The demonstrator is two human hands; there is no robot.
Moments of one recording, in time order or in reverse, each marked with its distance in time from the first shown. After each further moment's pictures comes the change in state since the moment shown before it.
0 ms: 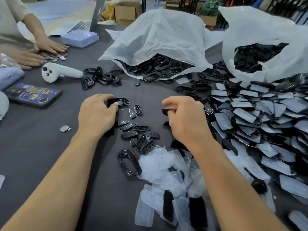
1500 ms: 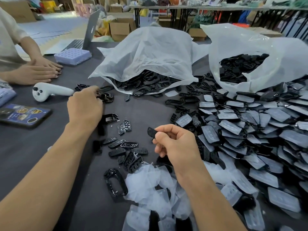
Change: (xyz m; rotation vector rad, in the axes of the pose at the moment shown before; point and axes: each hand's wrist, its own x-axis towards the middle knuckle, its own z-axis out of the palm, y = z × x) left_hand 0.068 0.018 0.001 0.218 0.254 0.123; right_hand -0.033 0.009 0.000 0.908 -0.052 0.355
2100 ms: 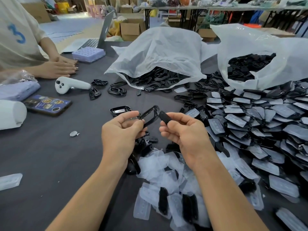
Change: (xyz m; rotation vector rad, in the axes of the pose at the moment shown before) left_hand -0.145 0.057 -0.051 -1.257 -0.210 -0.525; right_hand -0.009 -0.012 -0.001 0.213 -0.078 0.028
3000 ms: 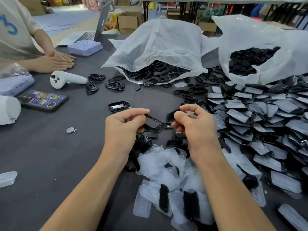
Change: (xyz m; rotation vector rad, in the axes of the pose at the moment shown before) left_hand 0.002 0.004 0.004 0.114 -0.128 0.082; right_hand 0.006 -0.004 -0.007 -0.184 0.213 -0.122
